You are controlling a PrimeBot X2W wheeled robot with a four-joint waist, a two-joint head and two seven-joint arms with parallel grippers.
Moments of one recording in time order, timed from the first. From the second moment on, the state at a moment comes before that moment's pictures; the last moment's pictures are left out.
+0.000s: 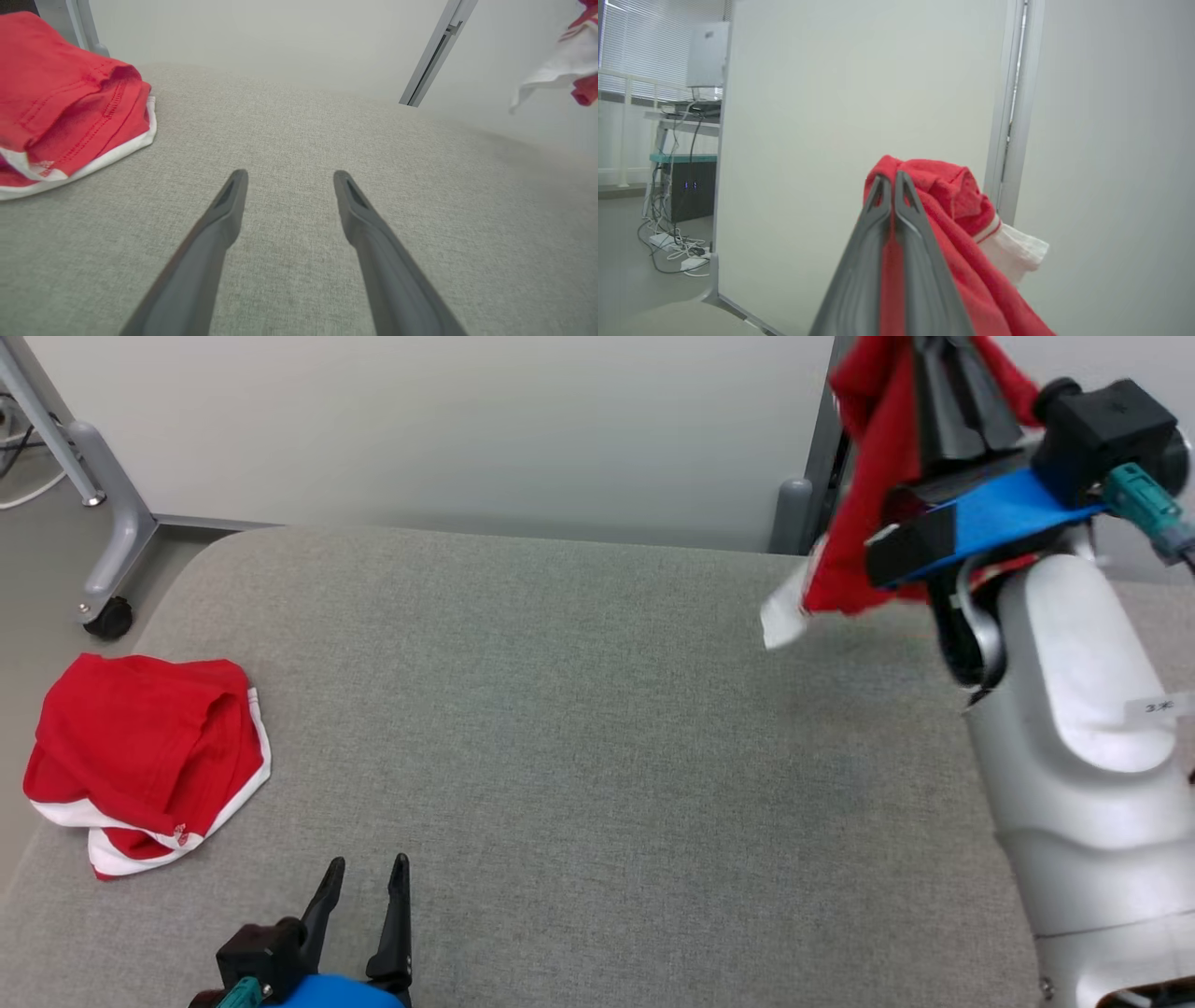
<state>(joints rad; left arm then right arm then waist) -0.05 0.12 -0.18 0.46 -0.36 -0.13 -0.26 -0.87 -0.10 0.08 0.58 0.06 0.13 -0.26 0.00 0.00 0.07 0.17</state>
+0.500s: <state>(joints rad) -0.03 0.11 -0.18 0.47 -0.34 -0.13 -0.26 -0.61 -0.19 0.33 0.47 0.28 0.13 -0.26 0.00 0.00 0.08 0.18</state>
